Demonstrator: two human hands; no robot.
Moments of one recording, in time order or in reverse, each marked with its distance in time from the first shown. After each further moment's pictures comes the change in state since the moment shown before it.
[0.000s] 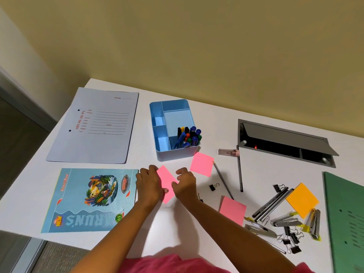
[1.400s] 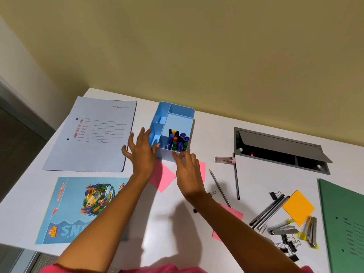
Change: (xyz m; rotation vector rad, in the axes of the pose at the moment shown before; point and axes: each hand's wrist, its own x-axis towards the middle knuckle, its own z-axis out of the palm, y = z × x) left_hand 0.070 0.032 -0.072 -0.259 0.379 0.080; right_hand 0.031 -0.029 -0.050 -0.410 0.263 -0.500
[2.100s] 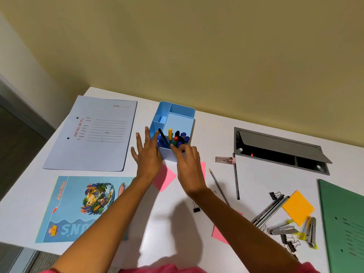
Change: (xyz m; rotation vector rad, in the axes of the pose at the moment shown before) left_hand -0.008 0.001 0.010 0.036 -0.124 0.050; right_hand 0.013 -0.006 -0.020 0.092 0.066 -0.054
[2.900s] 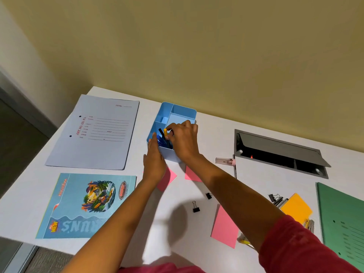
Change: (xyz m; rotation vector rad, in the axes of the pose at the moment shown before) left_hand -0.013 0.001 0.012 -0.503 -0.085 -0.087; right_hand 0.088 -0.006 -0.003 -0.036 -0.127 0.084
